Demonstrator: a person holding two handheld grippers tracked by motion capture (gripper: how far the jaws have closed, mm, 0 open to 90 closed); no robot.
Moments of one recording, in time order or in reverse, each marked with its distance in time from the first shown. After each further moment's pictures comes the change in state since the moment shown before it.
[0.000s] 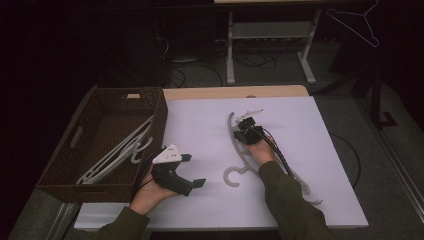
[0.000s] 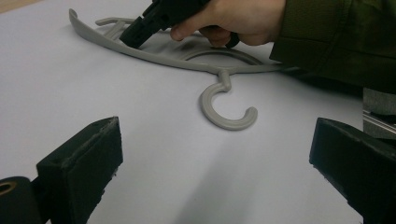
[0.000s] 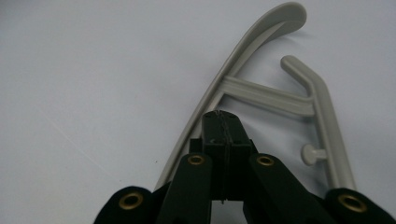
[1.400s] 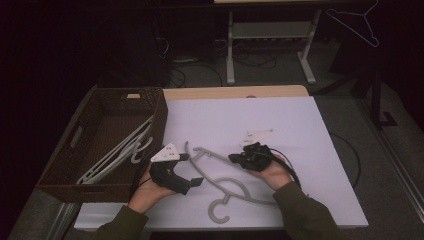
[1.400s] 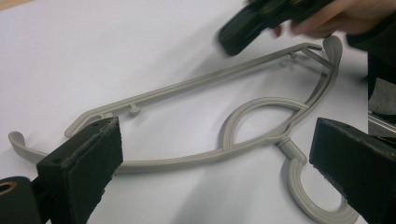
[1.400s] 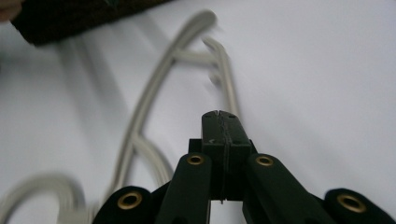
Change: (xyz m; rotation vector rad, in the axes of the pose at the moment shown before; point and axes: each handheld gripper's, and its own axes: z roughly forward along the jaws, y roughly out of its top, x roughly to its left) left arm 0.006 -0.002 -0.002 0.008 0.003 -0.006; right arm 0.055 -0.039 -0.099 -0.052 0.269 -0.232
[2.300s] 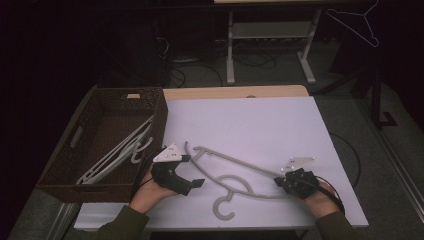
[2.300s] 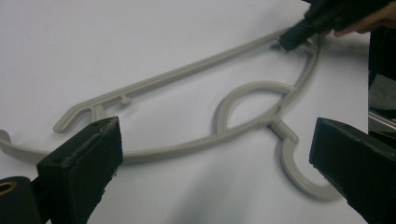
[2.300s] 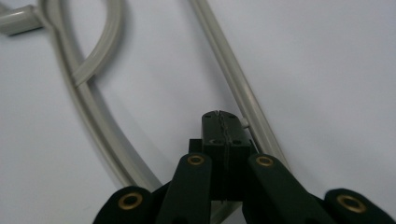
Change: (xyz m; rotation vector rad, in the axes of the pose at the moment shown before) left arm -0.001 -0.001 0.005 0.023 -0.012 -0.002; right arm -0.009 -0.095 -0.062 0.200 -0.219 0.084
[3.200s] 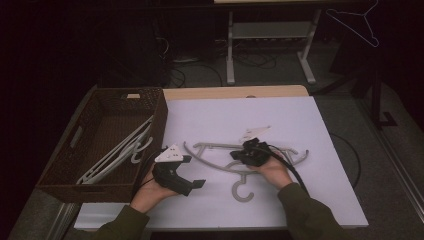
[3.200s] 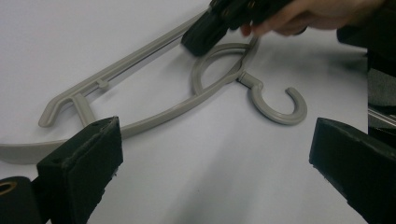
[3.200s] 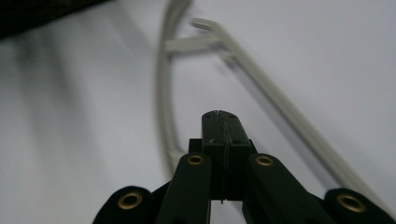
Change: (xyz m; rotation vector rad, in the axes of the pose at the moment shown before) left arm 0.001 0.000 0.002 0.011 -0.009 0.006; right arm 0.019 0.114 0.073 -0.159 0.218 -0.069
